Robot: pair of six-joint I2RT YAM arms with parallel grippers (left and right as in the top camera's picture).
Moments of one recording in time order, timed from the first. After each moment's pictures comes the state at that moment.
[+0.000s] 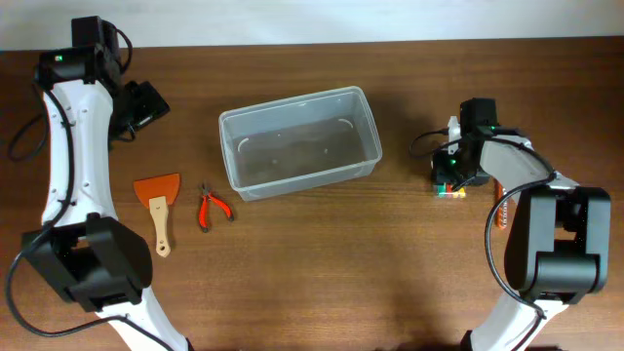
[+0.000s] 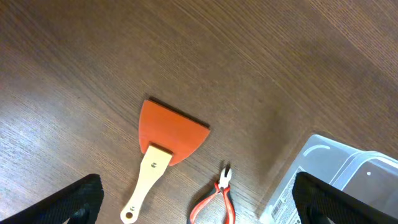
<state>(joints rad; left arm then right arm) 0.16 2.02 2.06 -1.36 -0.12 -0.50 -0.08 1.96 1.26 -0.66 -0.02 -0.03</state>
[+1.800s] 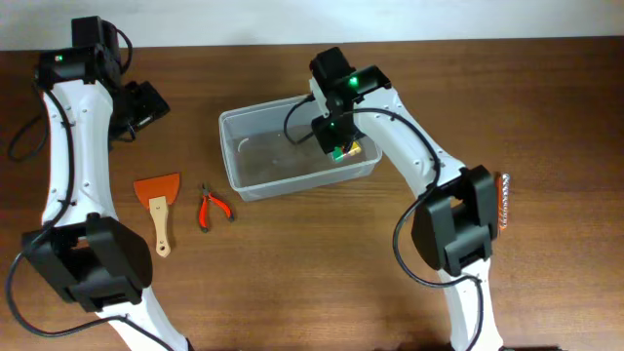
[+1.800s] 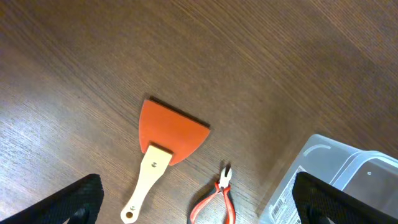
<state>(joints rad) 0.16 2.02 2.06 -1.36 -0.12 -0.50 0.46 2.29 2.08 -1.12 0.01 0.00</state>
